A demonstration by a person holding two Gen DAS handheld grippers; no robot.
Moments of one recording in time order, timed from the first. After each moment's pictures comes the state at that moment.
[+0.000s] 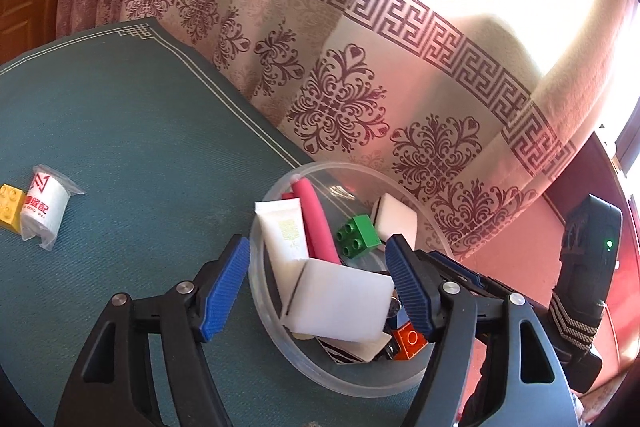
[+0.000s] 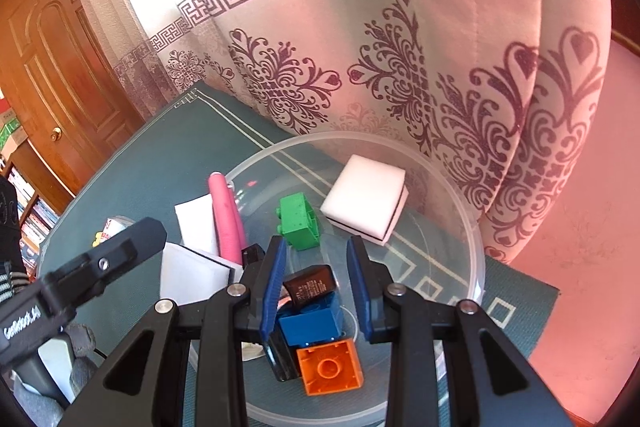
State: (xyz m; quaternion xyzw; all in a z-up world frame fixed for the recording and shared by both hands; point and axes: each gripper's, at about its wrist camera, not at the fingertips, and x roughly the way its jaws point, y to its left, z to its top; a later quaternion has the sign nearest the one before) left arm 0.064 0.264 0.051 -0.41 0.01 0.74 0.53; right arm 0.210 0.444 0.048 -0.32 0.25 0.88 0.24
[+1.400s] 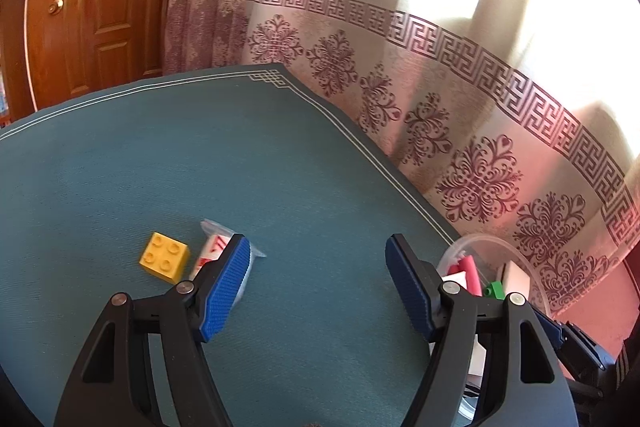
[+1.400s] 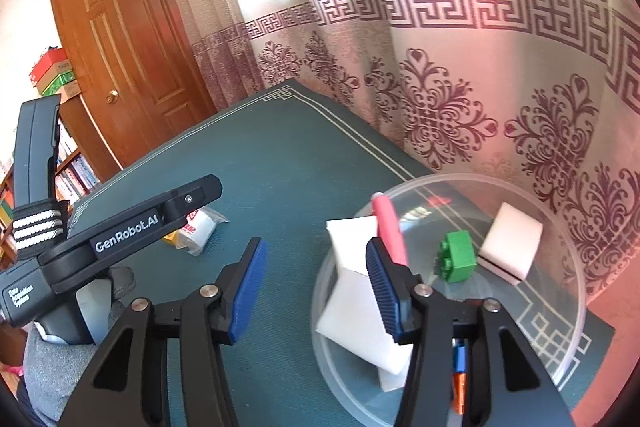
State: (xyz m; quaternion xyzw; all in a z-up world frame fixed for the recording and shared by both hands) left arm -0.011 0.200 0.067 -0.36 0.01 0.86 0.37; right arm 0.142 0.357 0.076 -0.30 0.18 0.93 0.14
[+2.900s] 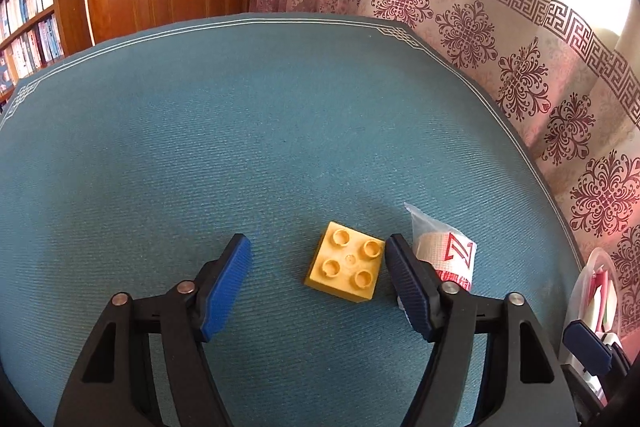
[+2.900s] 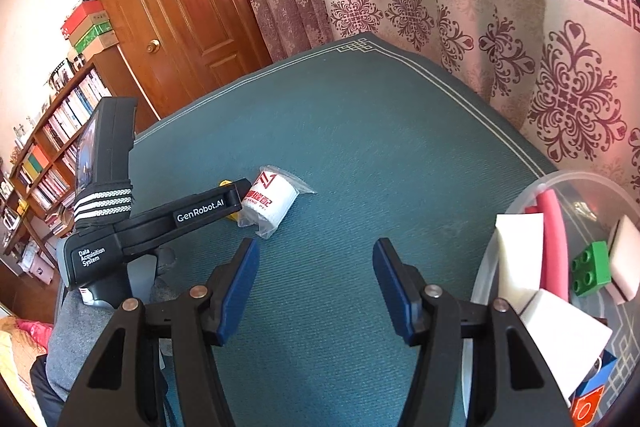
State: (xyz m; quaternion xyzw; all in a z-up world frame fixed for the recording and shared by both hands) left arm -0.100 0.145 0.000 -0.44 0.03 0.86 0.24; right arm 0.067 0.301 0.043 -0.37 0.17 0.91 0.05
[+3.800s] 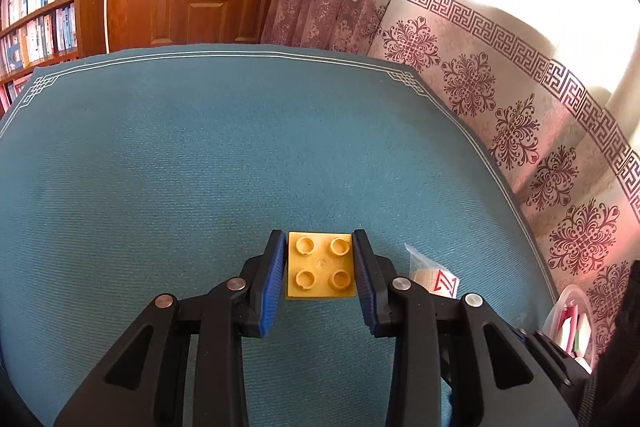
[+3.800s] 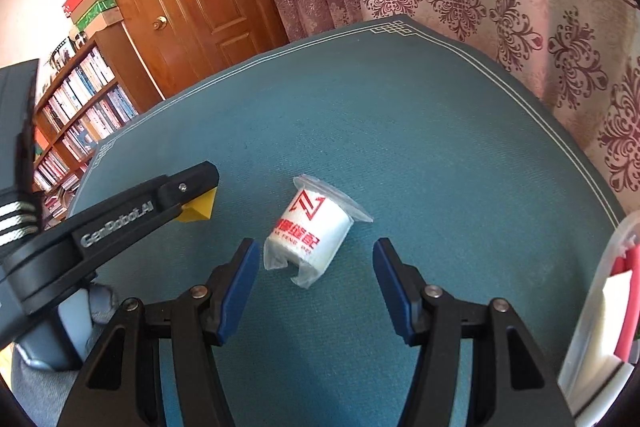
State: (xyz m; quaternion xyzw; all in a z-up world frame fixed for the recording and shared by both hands) left arm -0.105 0.118 0.028 -0.41 -0.04 0.88 0.23; right arm -0.007 0.273 0.022 -0.39 0.15 0.91 0.03
